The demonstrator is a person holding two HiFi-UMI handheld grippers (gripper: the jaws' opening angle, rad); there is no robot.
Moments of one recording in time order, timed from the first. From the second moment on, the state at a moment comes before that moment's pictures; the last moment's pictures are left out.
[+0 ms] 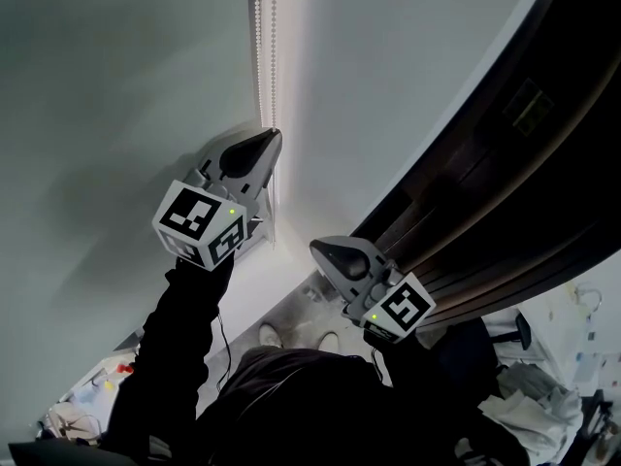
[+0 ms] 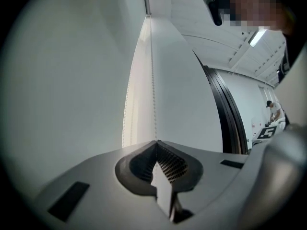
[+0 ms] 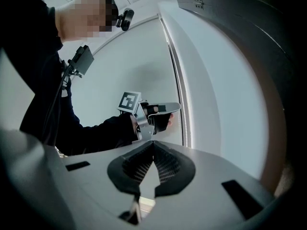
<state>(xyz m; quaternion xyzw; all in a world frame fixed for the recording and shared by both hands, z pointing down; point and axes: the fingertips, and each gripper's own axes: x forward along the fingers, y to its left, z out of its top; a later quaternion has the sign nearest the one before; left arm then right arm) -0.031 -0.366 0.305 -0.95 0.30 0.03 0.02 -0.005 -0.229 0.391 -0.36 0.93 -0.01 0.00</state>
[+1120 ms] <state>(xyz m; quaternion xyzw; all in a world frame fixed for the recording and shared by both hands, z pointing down) -0.023 -0.262 0.362 -0.97 0.25 0.02 -0.01 0.003 -0.203 0.344 -0.23 0.97 -0.06 0.04</state>
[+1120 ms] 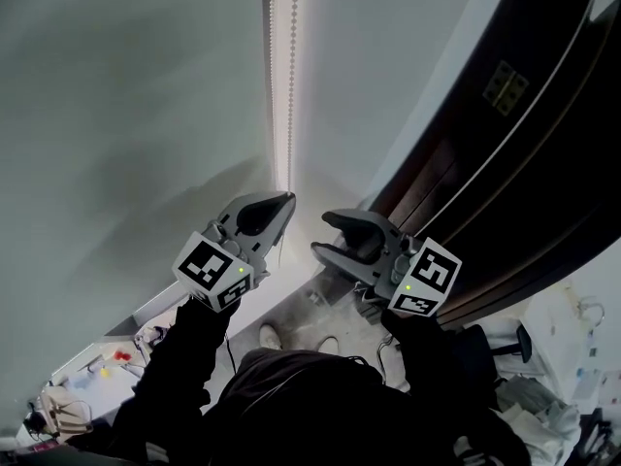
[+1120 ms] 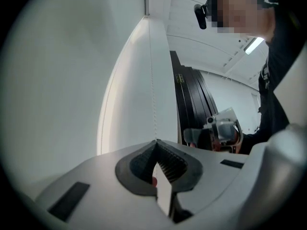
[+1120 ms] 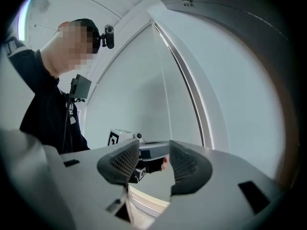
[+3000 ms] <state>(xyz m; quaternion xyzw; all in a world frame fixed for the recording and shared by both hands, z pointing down) -0.071 -0.181 0.428 -0.95 0.31 0.06 -0.05 -0.054 -0.200 0.333 -0.11 0.98 -0.16 0.00</state>
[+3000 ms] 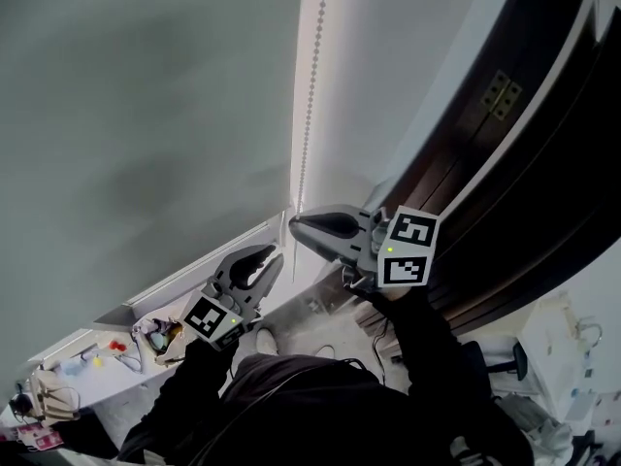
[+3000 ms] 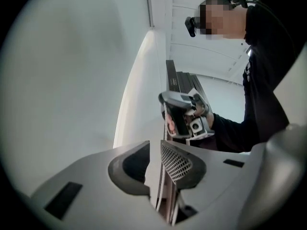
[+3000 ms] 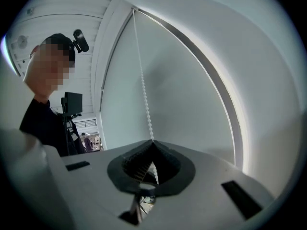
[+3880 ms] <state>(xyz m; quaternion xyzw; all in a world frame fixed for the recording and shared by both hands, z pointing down) -0.045 -0.182 0.359 -0.96 0.27 0.07 -0.01 -0.053 -0.176 0.458 -0.09 0.97 -0.21 -0.07</state>
